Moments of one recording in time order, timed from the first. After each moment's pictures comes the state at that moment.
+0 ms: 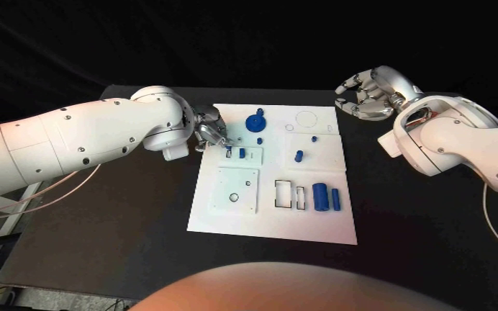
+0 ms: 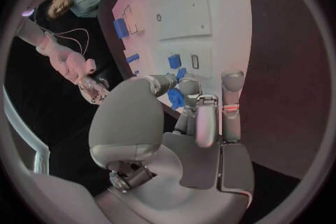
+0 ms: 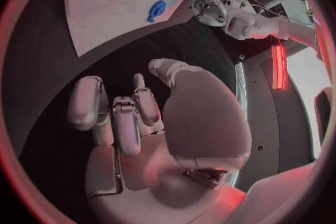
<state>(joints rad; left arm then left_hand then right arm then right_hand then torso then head) 1.24 -0.84 -0.06 1.51 -0.98 0.11 -0.49 1.21 -0.17 0.74 0.26 0.10 0.74 0.07 0.98 0.53 1.22 -0.02 1.12 0.77 1.47 -0.07 1.54 1.31 0.14 1.18 0.04 1.03 1.14 1.33 -0.93 -0.15 1.64 -1.02 -0.57 -0.17 1.32 -0.27 0.55 0.23 0.39 0.83 0.15 0.31 0.39 1.32 0.07 1.36 1.24 1.47 0.00 1.56 1.31 0.08 1.38 0.10 1.15 1.31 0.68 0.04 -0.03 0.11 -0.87</state>
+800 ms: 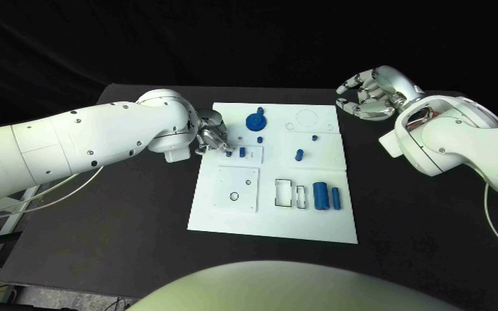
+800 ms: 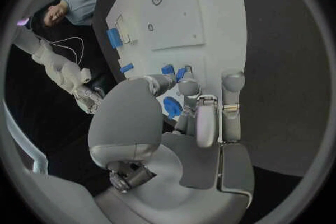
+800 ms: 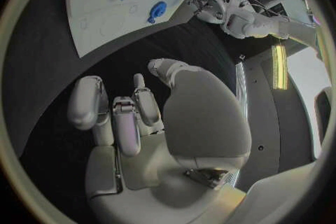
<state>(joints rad) 1.23 -0.82 -0.06 1.49 -1.03 0.15 -0.51 1.20 -0.18 0.74 0.26 0.11 0.74 0.06 0.98 0.53 1.23 -0.02 1.13 0.77 1.47 -0.07 1.54 1.31 0.14 1.18 0.04 1.03 1.14 1.33 -0.93 -0.15 1.64 -1.02 -0.56 -0.17 1.32 -0.27 0.56 0.22 0.39 0.83 0.15 0.31 0.39 1.32 0.07 1.36 1.24 1.47 0.00 1.56 1.31 0.08 1.38 0.10 1.14 1.31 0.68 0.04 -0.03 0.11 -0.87</state>
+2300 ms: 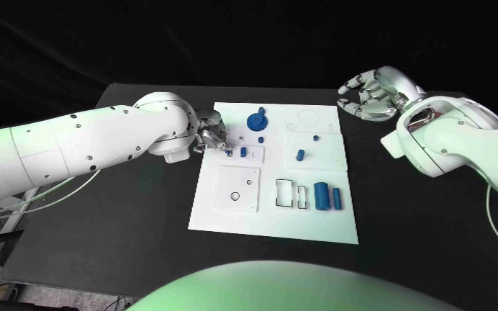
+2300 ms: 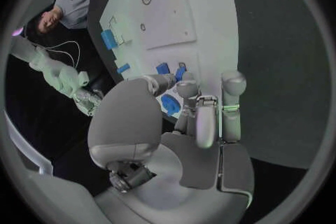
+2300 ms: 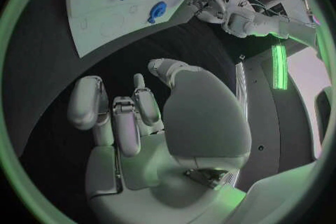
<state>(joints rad) 1.22 -0.83 -0.06 1.51 -1.10 0.11 -0.51 1.19 -0.18 0.74 0.26 0.13 0.77 0.05 0.98 0.53 1.25 -0.03 1.14 0.80 1.47 -0.07 1.55 1.31 0.14 1.21 0.04 1.06 1.17 1.33 -0.93 -0.15 1.64 -1.02 -0.56 -0.17 1.32 -0.27 0.56 0.22 0.39 0.83 0.15 0.31 0.39 1.32 0.06 1.36 1.24 1.47 0.00 1.56 1.31 0.08 1.38 0.10 1.14 1.31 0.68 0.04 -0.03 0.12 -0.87</state>
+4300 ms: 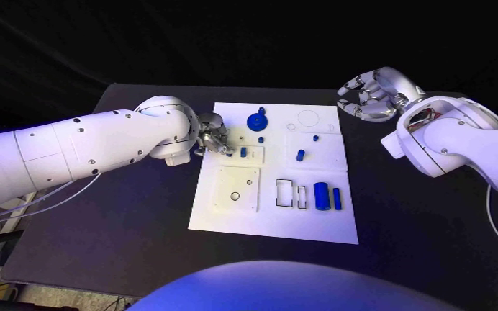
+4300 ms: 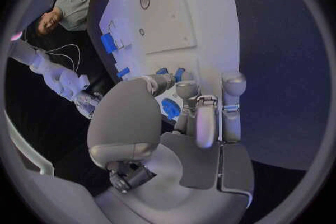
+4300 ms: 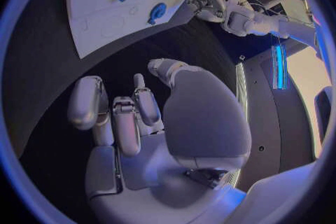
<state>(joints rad) 1.20 -0.83 -0.05 1.51 -1.12 0.11 -0.50 1.18 -0.19 0.74 0.26 0.14 0.78 0.05 0.98 0.52 1.26 -0.03 1.15 0.80 1.47 -0.07 1.55 1.31 0.14 1.21 0.03 1.06 1.17 1.33 -0.93 -0.15 1.63 -1.02 -0.55 -0.17 1.32 -0.27 0.56 0.22 0.39 0.83 0.15 0.31 0.39 1.32 0.07 1.36 1.24 1.47 0.00 1.56 1.31 0.08 1.38 0.10 1.14 1.31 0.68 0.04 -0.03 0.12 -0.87</state>
